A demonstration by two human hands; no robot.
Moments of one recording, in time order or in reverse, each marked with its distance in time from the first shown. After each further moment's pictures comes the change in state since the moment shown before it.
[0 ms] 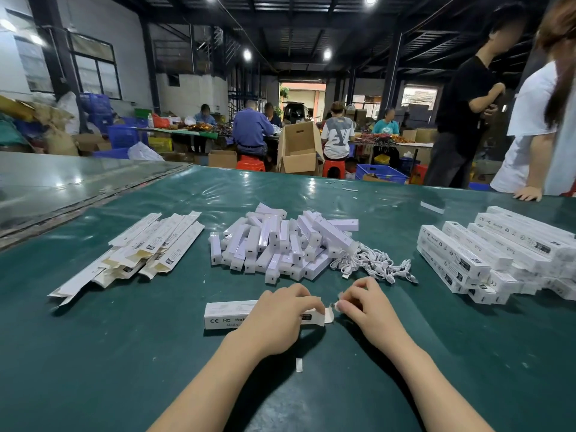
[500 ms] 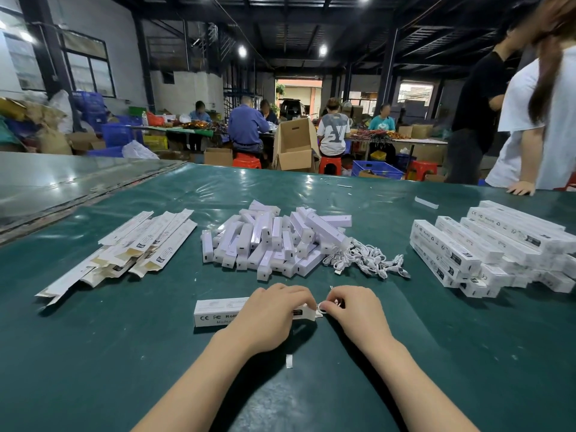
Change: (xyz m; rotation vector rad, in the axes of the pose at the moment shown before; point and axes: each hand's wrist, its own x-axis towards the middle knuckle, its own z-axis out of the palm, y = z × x) left_hand 0.003 -0.003 0.006 0.013 0.024 0.044; right_hand -0.002 -0.019 0.006 -0.237 0.027 0.078
